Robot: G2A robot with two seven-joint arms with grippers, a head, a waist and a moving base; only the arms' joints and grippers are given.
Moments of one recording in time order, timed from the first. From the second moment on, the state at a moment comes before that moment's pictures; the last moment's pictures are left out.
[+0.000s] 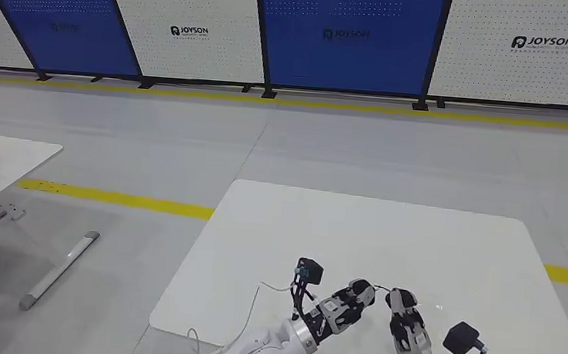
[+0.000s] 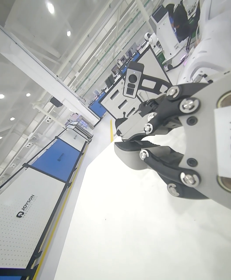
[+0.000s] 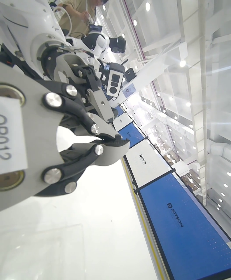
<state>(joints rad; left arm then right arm) 1.44 -1.27 -0.86 -1.61 0.54 -0.26 0.13 -1.59 -1.11 0.99 -1.59 -0.69 -0.34 -0.57</state>
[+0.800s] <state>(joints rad) 1.45 -1.28 -0.92 -1.63 0.22 -0.23 0.05 -1.67 -1.11 1.06 -1.64 -0.78 -0.34 -0.66</state>
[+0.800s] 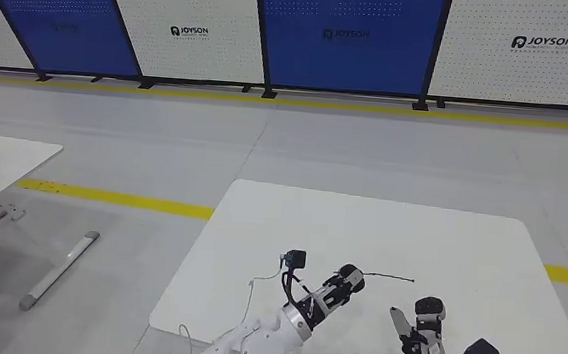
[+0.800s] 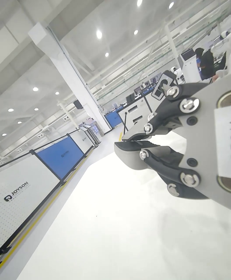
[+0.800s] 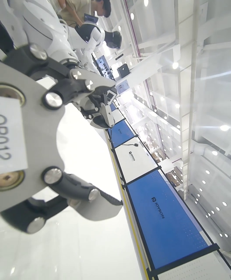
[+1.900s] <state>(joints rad) 1.45 -1.28 -0.98 -1.66 -0.33 -0.21 -0.22 -1.65 -1.11 1.17 -1.68 -1.16 -0.12 -0.39</state>
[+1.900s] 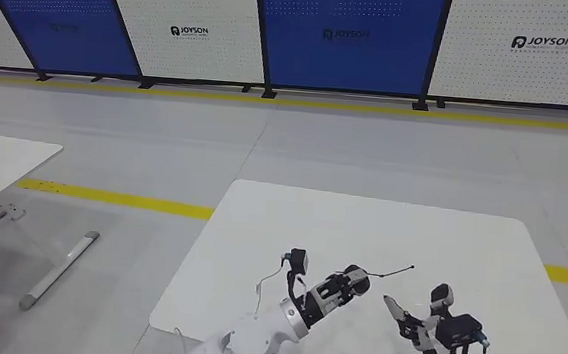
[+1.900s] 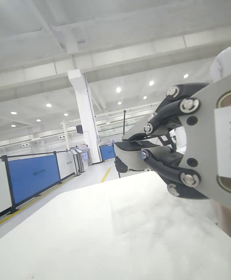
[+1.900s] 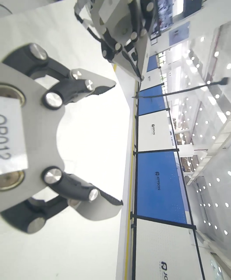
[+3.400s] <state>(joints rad) 1.42 -1.30 -0.90 -1.62 -0.19 -0.20 -0.10 -1.59 -1.14 1.16 -1.66 -0.96 -0.32 -0.20</state>
